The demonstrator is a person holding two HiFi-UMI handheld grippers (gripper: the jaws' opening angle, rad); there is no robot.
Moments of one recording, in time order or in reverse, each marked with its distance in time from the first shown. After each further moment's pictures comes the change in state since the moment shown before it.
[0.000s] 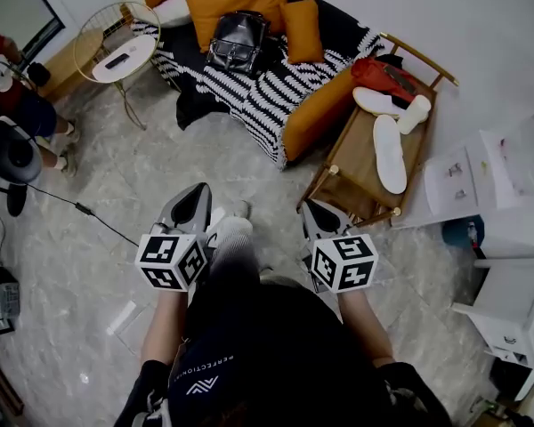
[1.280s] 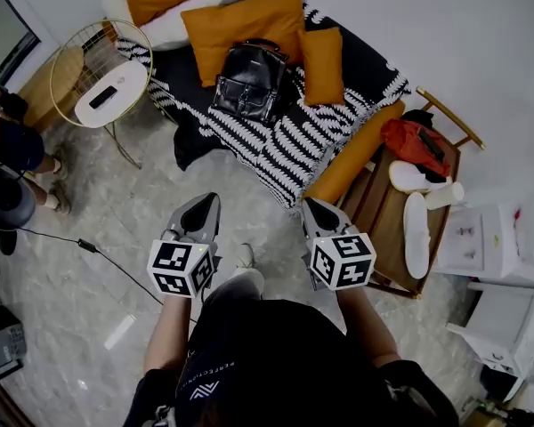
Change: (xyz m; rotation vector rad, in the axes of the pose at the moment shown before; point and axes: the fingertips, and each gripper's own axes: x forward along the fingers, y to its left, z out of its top) left arm 0.216 0.194 0.089 0.029 0.080 -0.101; right arm 0.276 -0.026 0.159 -0.007 0.032 -0.073
